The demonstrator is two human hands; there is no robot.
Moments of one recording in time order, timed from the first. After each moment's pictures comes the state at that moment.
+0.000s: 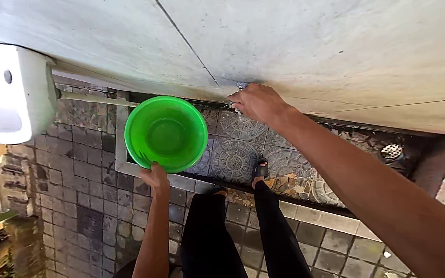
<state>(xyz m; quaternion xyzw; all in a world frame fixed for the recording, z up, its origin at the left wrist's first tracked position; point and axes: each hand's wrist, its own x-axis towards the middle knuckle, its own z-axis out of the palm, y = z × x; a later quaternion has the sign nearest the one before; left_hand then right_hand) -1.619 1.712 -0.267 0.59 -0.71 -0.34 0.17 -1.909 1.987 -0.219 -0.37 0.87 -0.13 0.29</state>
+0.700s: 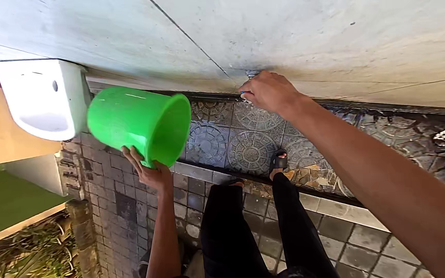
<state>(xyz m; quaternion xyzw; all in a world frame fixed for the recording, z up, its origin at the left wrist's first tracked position) -1.602 1.708 -0.206 0.34 -0.92 -0.02 0.19 -1.906 2.001 -0.234 -0.36 0.87 -0.22 0.27</state>
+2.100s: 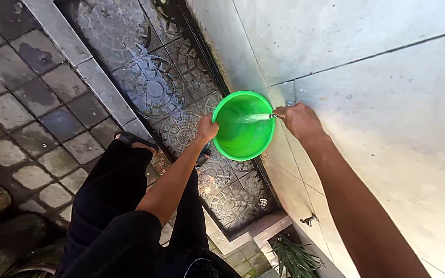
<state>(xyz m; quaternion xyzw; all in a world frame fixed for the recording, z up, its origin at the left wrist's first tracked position) -1.654 1.860 -0.370 0.50 -0.59 -0.64 0.00 -1.912 1.951 -0.188 -0.54 0.77 0.21 0.27</state>
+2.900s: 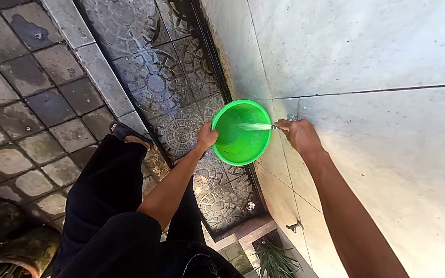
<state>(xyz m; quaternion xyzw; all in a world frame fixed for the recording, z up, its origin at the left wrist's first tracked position) -1.636 1.871 -0.386 0.52 -0.53 -0.67 0.01 -1.913 1.952 -0.190 -0.56 0.76 0.17 0.27</state>
